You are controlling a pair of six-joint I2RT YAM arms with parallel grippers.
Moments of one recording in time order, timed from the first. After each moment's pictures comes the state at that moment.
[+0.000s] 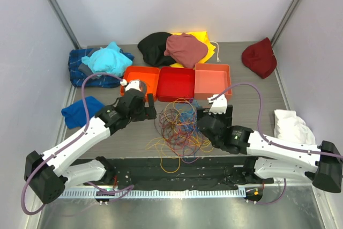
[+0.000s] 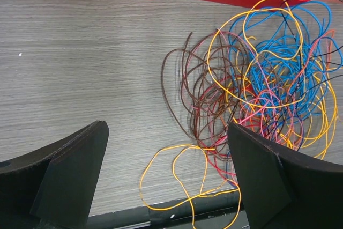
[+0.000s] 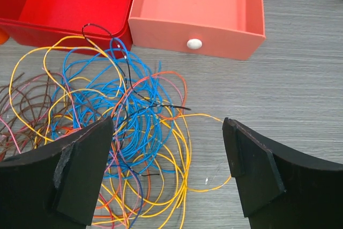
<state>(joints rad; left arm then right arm) -0.70 1.09 0.88 -0.61 -0.28 -0.65 1.12 0.99 0.67 -0.41 1.01 0.59</state>
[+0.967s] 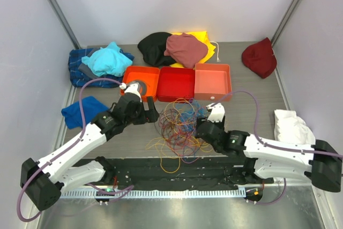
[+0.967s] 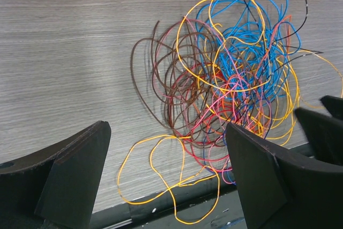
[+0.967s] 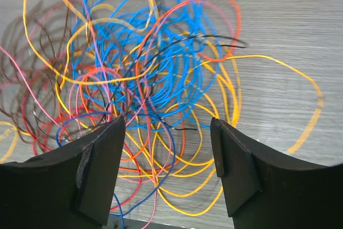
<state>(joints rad) -0.70 0.99 0.80 -0.53 -0.16 -0.68 1.12 1.03 0.54 -0.35 0.73 0.78</state>
